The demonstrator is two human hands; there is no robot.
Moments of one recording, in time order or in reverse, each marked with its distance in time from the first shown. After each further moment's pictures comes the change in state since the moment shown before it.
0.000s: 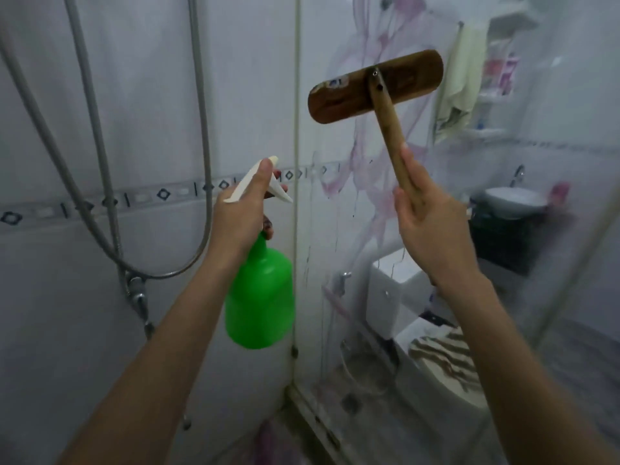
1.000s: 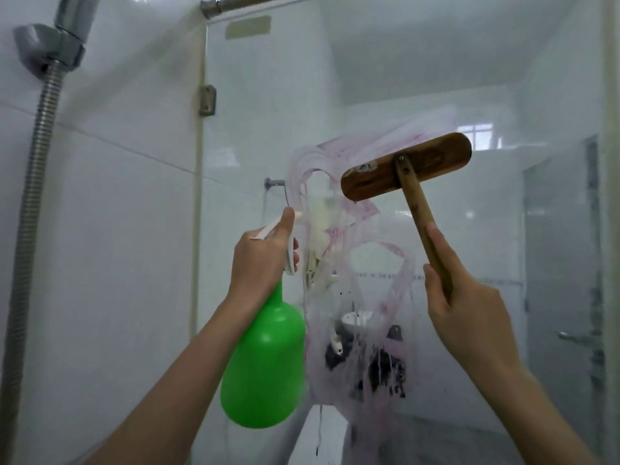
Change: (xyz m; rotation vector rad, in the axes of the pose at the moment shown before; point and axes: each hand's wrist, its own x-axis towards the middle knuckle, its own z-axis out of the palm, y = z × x) left_hand 0.329 0.042 0.135 -0.326 -0.543 0.364; right_hand 0.188 -0.001 0.033 -0.714 0.511 0.086
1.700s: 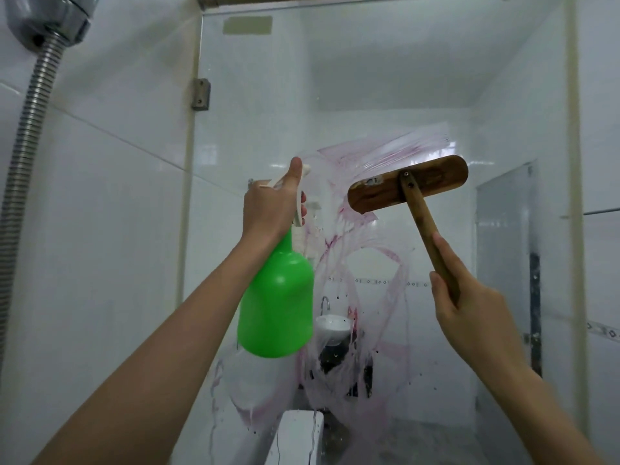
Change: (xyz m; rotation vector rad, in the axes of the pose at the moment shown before) left_hand 0.066 0.025 -0.001 -0.036 -0.036 0.138; right_hand -0.004 -0.016 -0.007 -0.117 0.013 0.072
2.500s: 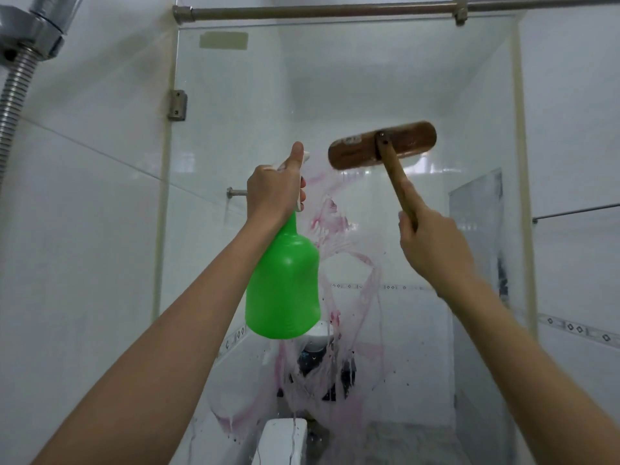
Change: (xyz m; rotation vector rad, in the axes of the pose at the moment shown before) left_hand 0.008 0.046 0.029 0.001 0.001 -0.025; right_hand 0.076 -0.040 -0.027 -0.171 -0.031 -0.007
